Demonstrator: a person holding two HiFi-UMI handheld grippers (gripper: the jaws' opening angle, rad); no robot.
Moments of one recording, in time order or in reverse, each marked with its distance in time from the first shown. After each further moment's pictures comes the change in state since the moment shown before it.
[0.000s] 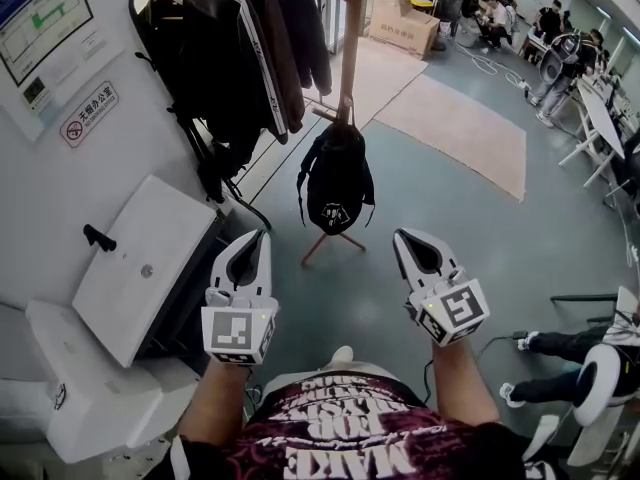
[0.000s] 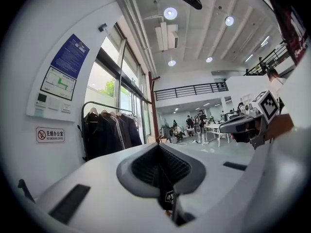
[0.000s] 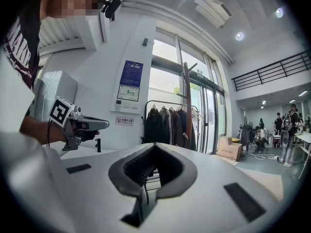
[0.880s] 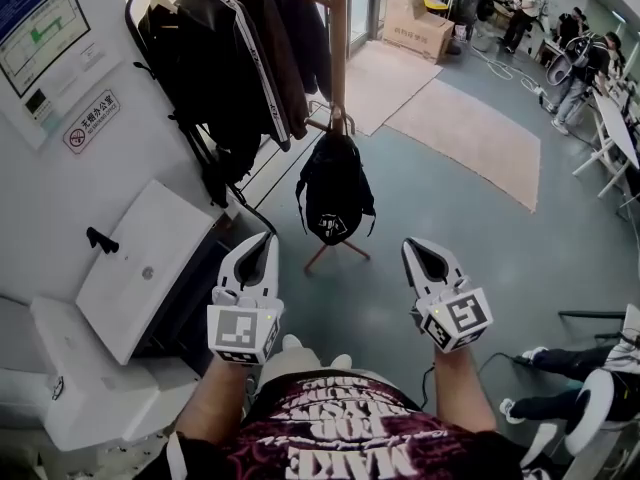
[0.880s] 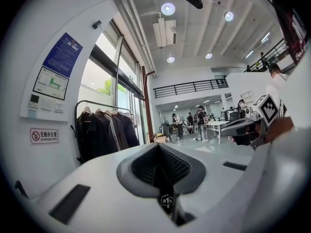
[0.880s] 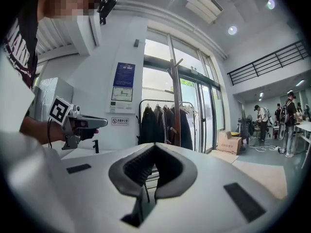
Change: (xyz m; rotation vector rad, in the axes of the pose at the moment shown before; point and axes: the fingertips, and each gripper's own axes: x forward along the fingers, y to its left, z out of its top) left arm 0.051 -0.039 0.004 0.020 0.031 0.010; right arm -0.007 -0.070 -0.027 0.072 0.001 0.005
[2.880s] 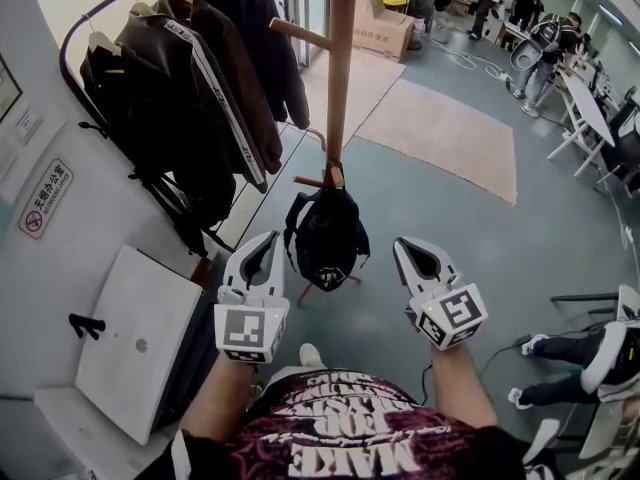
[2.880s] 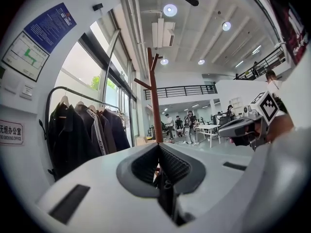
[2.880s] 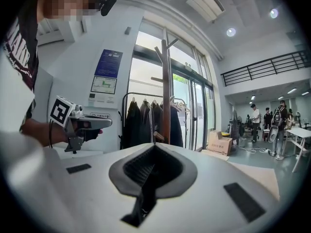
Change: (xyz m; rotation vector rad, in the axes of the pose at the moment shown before) left arm 0.178 0.085 -0.003 -0.013 -0.038 -0.174; right arm 0.153 -0.065 0.017 -0.018 0.049 -0.127
